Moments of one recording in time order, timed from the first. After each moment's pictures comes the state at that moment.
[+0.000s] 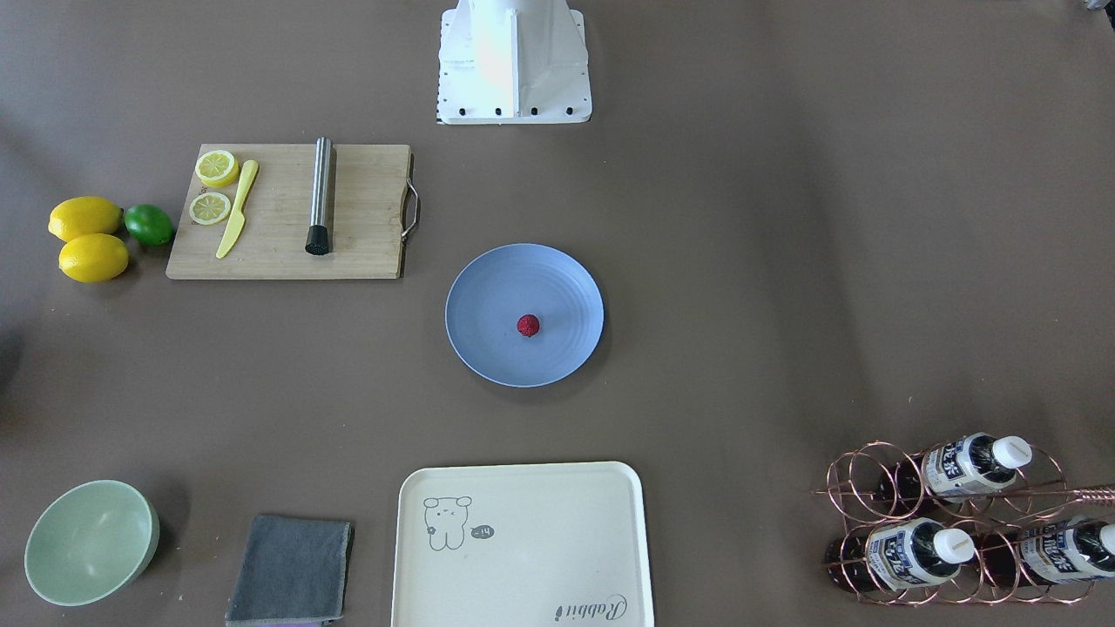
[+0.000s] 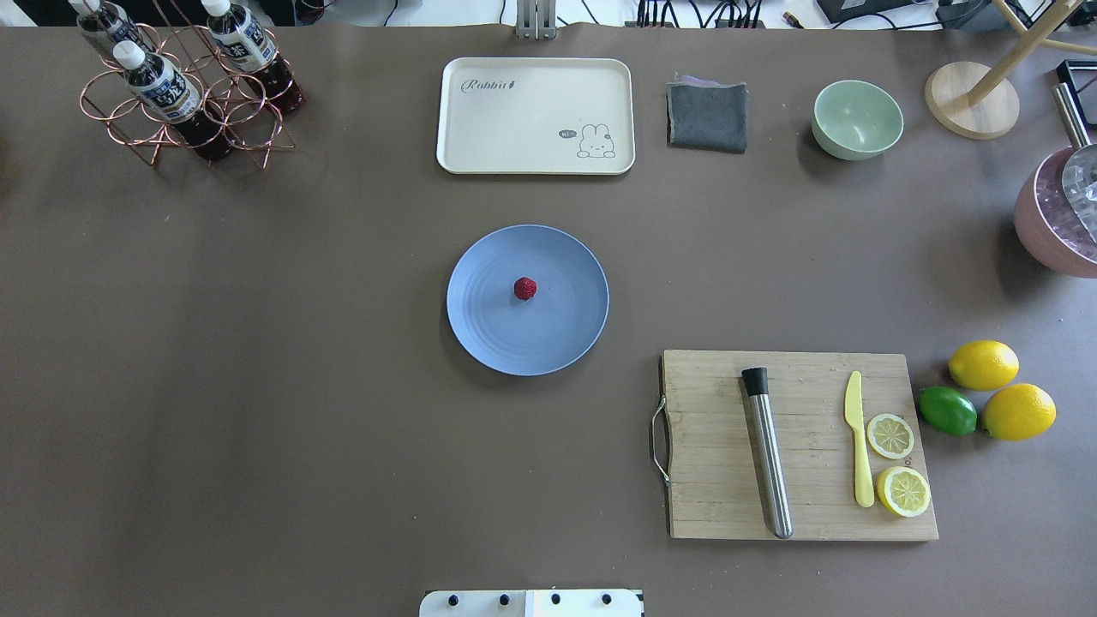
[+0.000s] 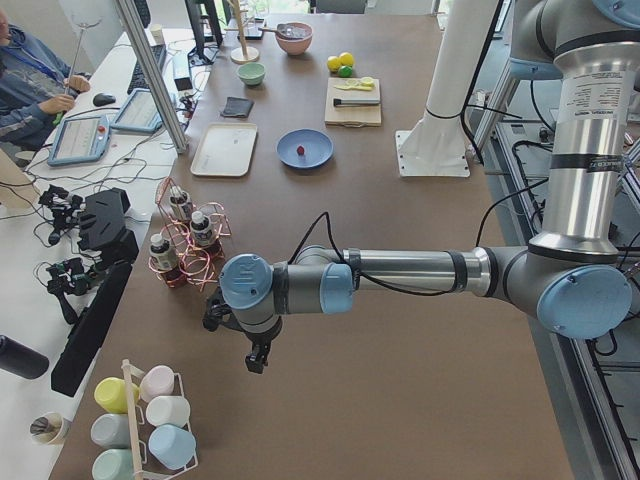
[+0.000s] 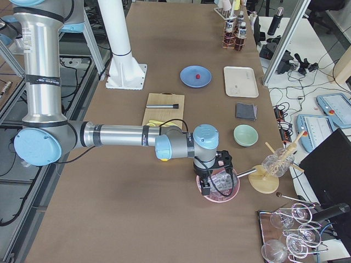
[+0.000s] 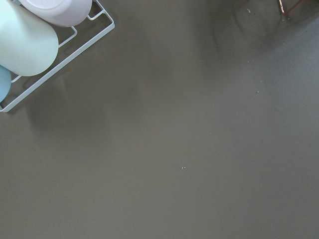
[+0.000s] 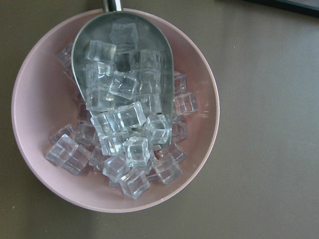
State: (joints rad) left arm -1.65 -1.61 -1.54 -1.51 -2.41 0.29; right arm 1.52 -1.59 1.59 -1.45 2.22 -0.03
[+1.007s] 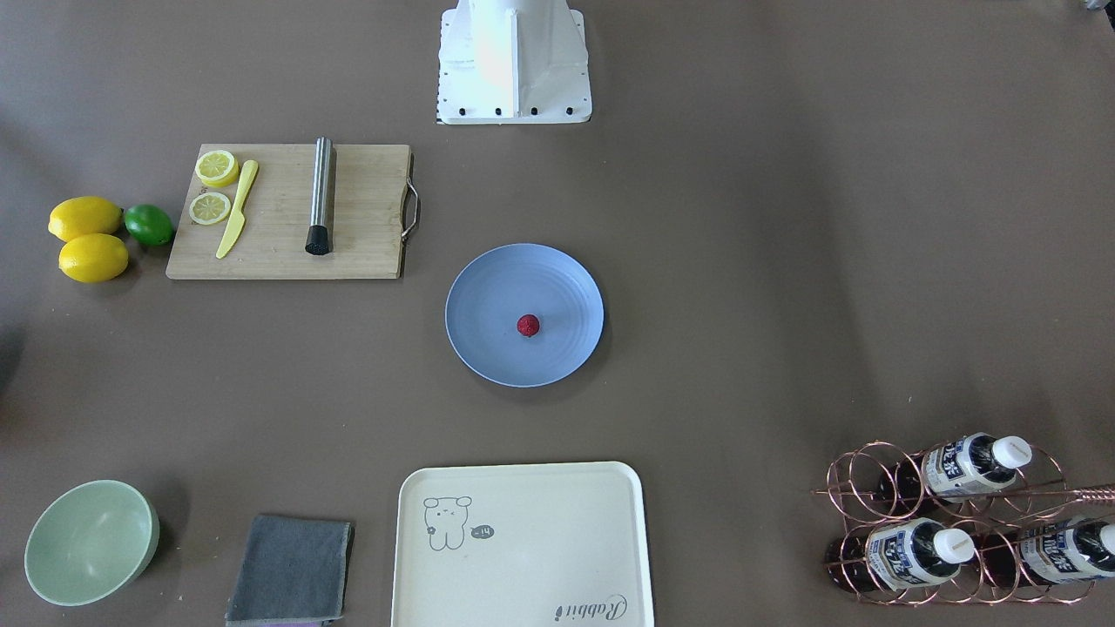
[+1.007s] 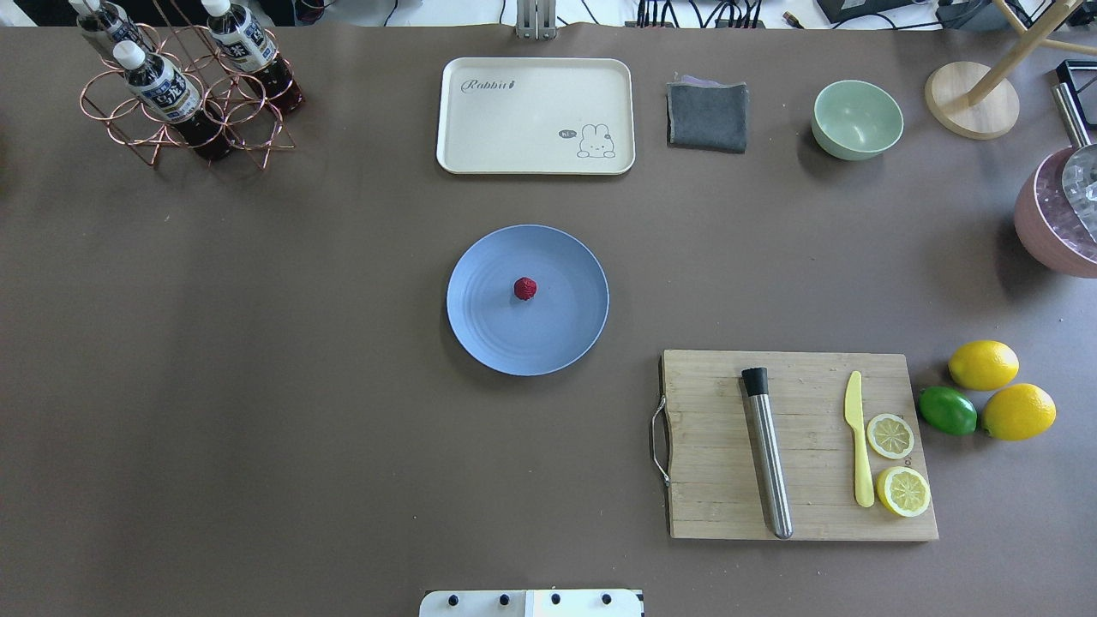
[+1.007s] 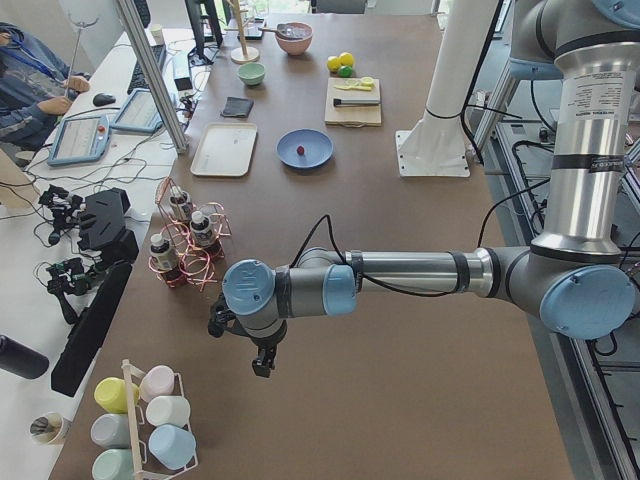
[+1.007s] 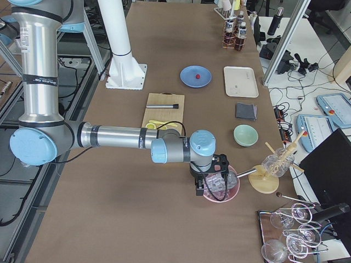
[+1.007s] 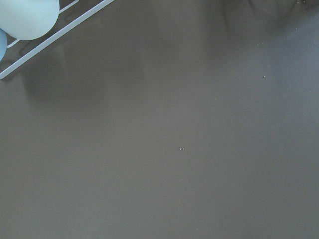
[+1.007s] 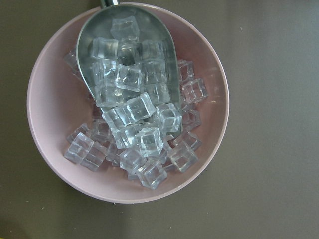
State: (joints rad) left arm -1.65 -1.60 -1.54 -1.49 -2.41 0.29; right arm 1.55 -1.61 1.59 -1.45 2.32 0.05
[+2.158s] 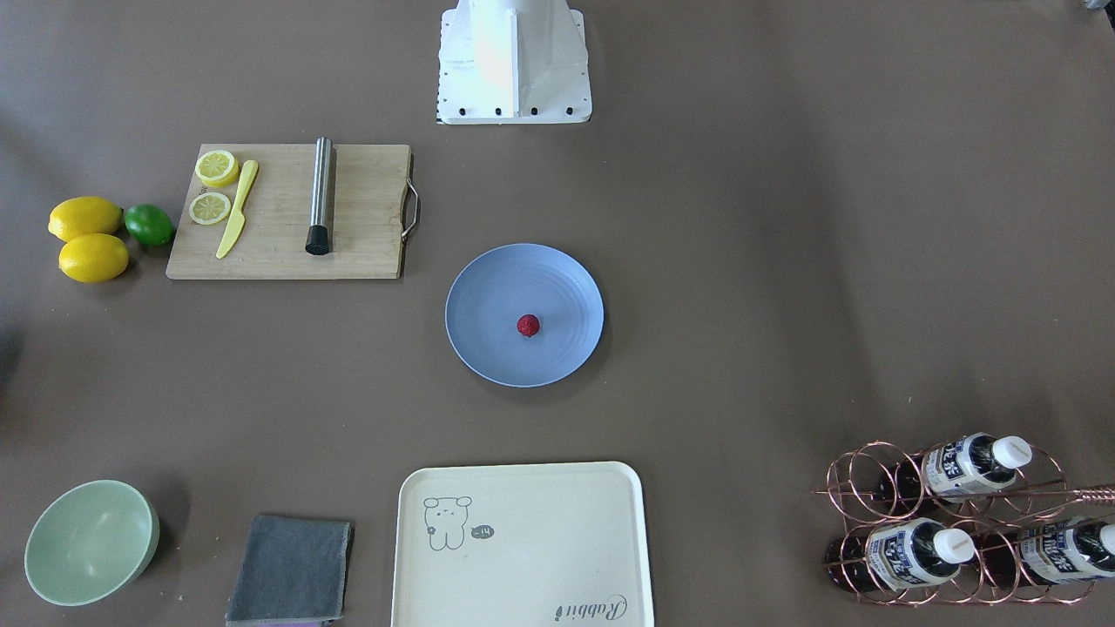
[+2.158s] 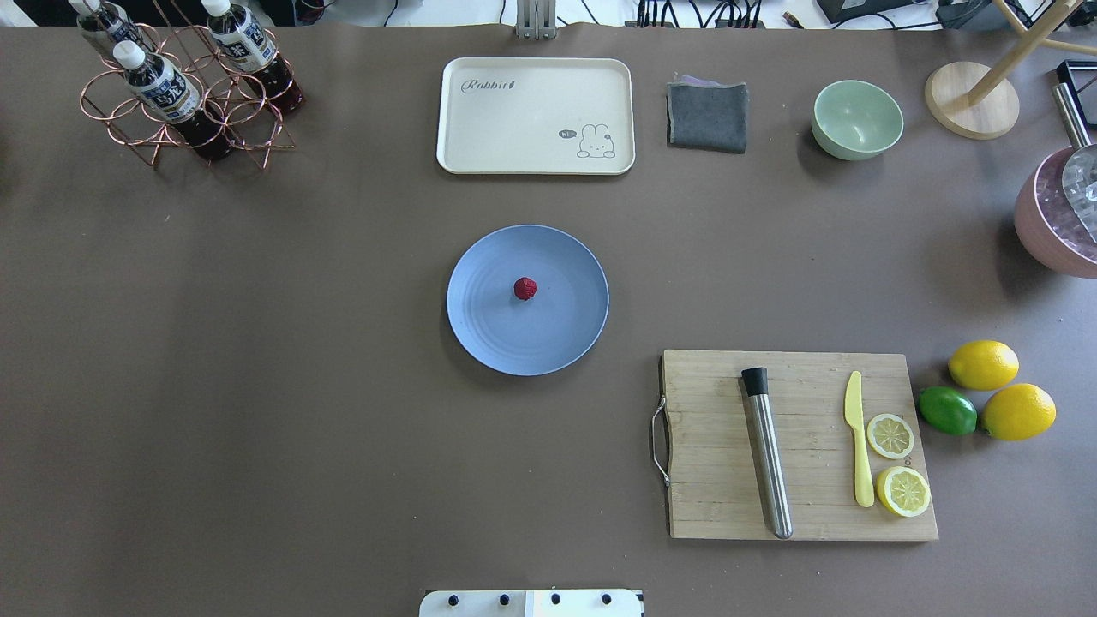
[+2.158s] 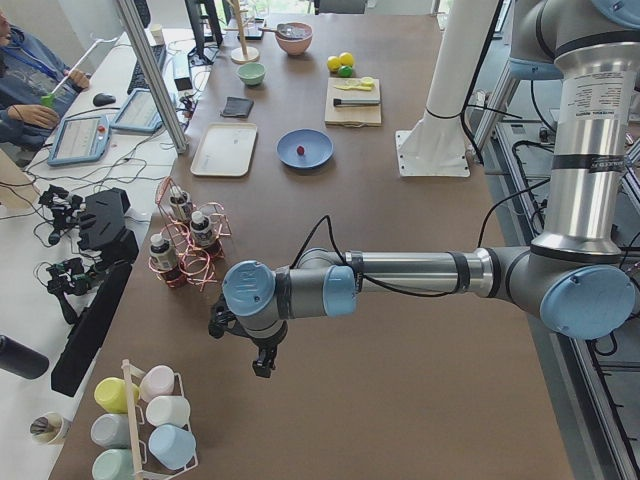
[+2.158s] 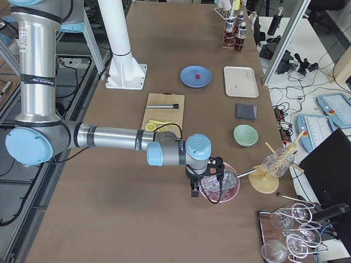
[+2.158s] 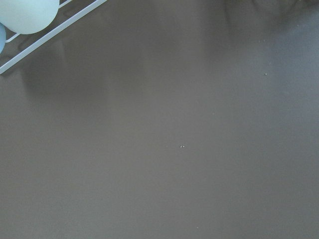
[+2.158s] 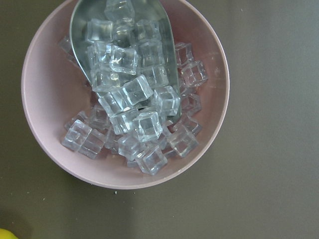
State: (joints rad) left arm -1.65 -1.60 -1.54 -1.49 -2.42 0.29; right arm 1.55 -1.64 1.59 -1.44 2.34 0.06
